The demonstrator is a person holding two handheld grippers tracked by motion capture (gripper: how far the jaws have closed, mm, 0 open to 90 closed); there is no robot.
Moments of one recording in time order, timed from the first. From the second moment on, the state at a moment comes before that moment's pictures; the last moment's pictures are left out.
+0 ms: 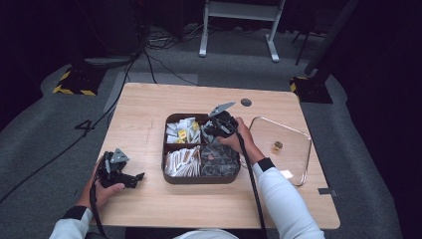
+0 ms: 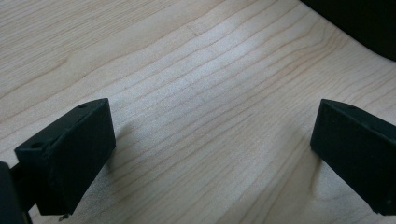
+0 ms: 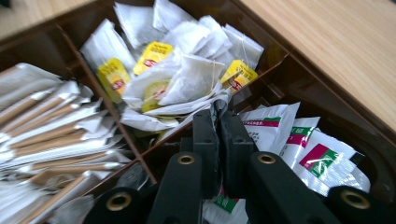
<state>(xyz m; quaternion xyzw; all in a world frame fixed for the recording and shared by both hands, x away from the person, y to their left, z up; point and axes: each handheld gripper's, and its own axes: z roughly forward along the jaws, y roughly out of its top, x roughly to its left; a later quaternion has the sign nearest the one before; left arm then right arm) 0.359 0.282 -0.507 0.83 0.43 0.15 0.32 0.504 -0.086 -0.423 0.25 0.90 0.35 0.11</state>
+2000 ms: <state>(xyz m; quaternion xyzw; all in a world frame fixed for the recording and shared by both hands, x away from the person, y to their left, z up) 0.357 0.282 -0.506 0.83 0.44 0.15 0.32 0.398 -0.187 -0.372 0.18 0.84 0.51 0.11</state>
